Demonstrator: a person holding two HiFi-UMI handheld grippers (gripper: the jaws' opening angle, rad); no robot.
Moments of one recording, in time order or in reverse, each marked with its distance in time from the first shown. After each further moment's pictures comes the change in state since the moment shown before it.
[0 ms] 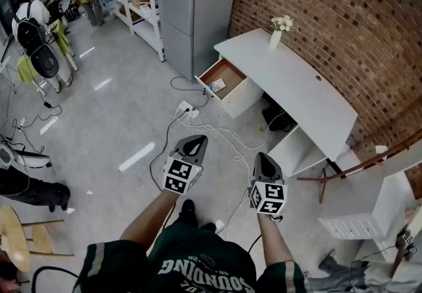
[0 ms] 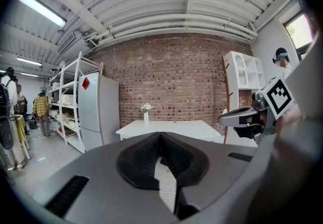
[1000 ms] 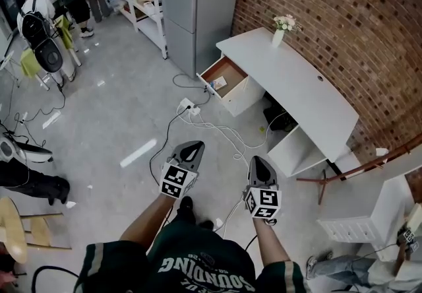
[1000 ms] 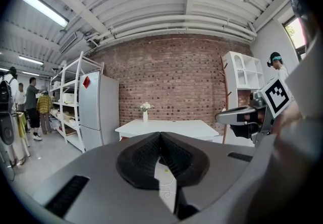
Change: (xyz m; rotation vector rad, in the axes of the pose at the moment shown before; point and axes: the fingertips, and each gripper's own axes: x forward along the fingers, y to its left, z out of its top) left arm -0.010 -0.022 -0.023 -0.007 -0.008 0.001; right arm -0.014 0.000 -0.016 0.007 -0.053 0.055
